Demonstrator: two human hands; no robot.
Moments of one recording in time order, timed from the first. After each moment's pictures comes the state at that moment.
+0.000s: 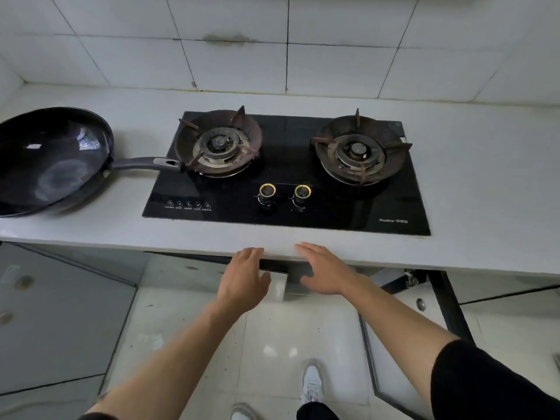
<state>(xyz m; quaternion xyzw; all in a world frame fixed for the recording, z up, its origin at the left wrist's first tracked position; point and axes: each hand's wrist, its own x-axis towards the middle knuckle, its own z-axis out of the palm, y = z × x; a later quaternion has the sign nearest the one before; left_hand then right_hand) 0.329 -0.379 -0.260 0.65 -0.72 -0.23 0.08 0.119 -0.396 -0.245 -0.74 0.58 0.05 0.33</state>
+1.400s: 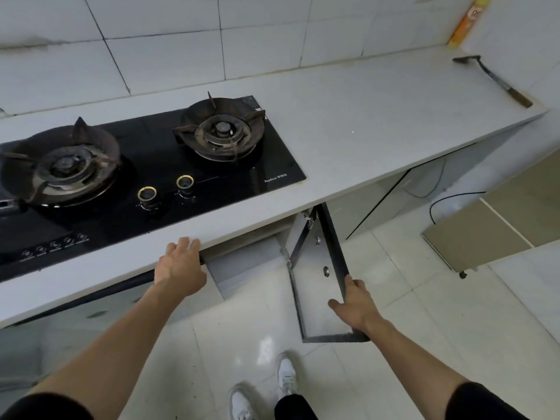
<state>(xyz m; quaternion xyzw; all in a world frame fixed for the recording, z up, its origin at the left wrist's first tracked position) 0.285 -0.399 -0.267 0.52 -0.83 -0.14 -0.11 0.004 -0.150 -0.284 -0.31 0.88 -0.05 0.35</state>
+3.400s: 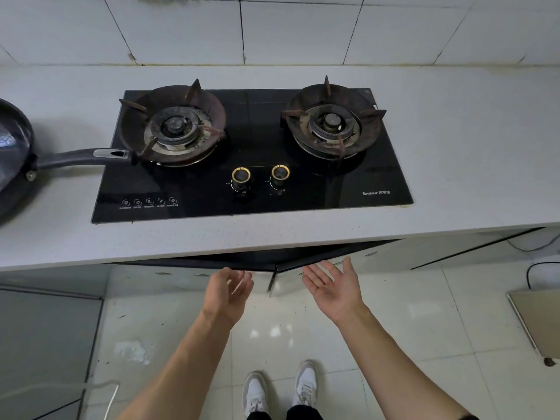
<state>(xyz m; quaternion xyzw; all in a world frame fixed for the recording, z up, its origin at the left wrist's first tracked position) 0.336 -0.377 -0.312 0.58 0.08 -0.71 0.41 0.125 -0.337 -0.300 0.21 0.49 -0.57 0.63</state>
